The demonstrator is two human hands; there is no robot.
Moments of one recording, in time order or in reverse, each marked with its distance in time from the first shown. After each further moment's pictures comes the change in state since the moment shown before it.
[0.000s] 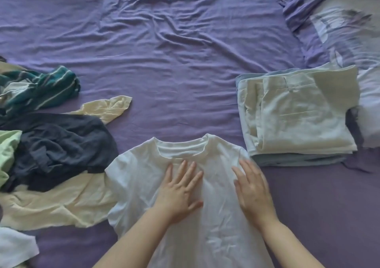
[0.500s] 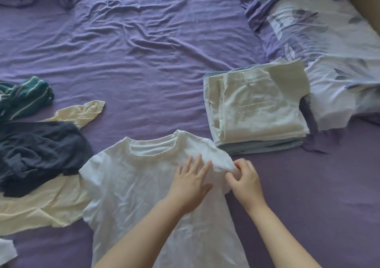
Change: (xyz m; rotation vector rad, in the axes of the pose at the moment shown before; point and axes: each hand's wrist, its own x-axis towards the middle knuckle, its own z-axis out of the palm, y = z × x) left_hand 0.030 0.104 -0.043 -0.252 0.043 -0.018; right_hand -0.013 0.036 -0.052 0.549 -0.035 0.514
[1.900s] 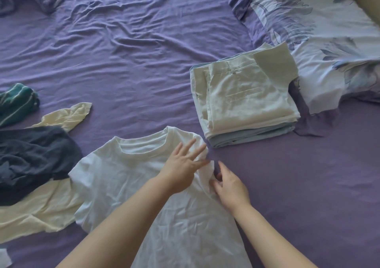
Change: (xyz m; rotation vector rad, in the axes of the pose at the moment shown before) left_hand 0.025 -0.011 -0.017 0.270 0.041 0.294; right_hand -0.019 0.030 0.026 -0.239 -0.271 0.106
